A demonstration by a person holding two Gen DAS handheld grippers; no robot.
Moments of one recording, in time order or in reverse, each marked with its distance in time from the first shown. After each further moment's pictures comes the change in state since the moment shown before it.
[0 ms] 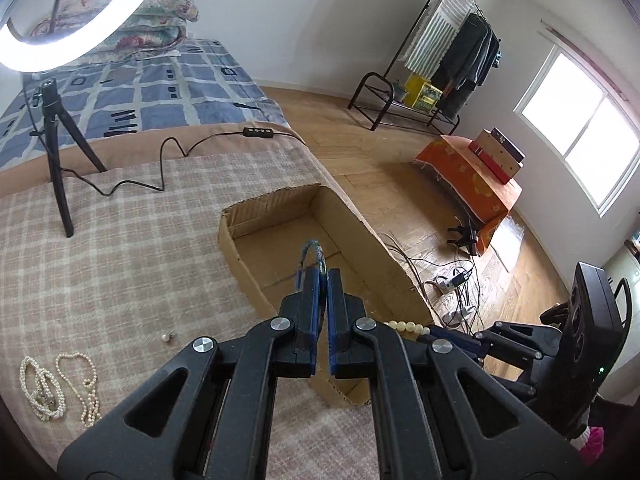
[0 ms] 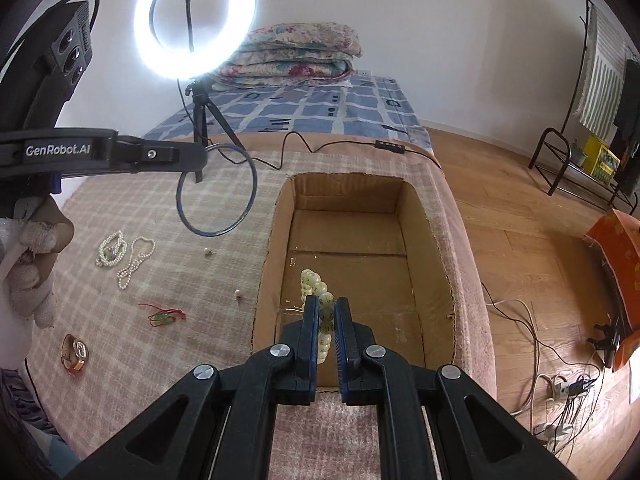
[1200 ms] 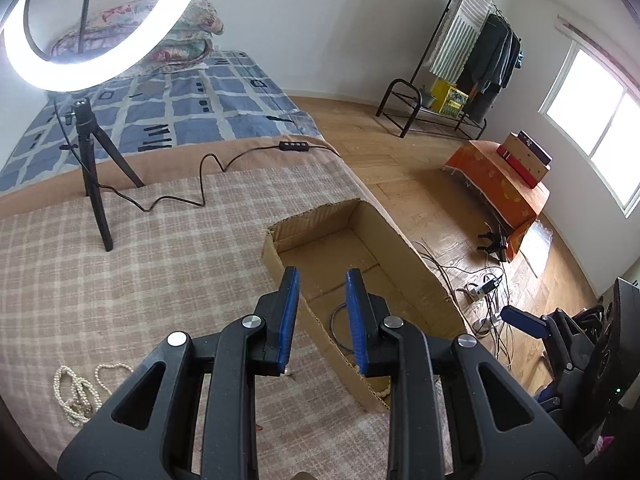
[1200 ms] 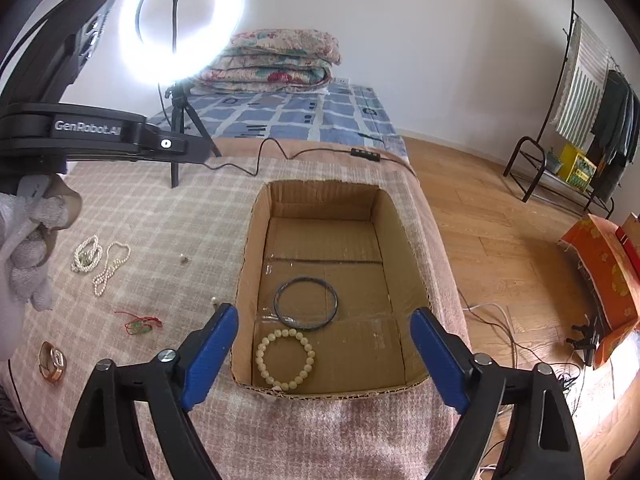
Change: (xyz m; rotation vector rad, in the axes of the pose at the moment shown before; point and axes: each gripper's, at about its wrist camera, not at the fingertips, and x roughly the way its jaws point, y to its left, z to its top) left arm -0.027 0.018 0.011 0.002 -0.042 0.119; right arm -0.006 0.012 0.004 -0.007 -0.057 -0.130
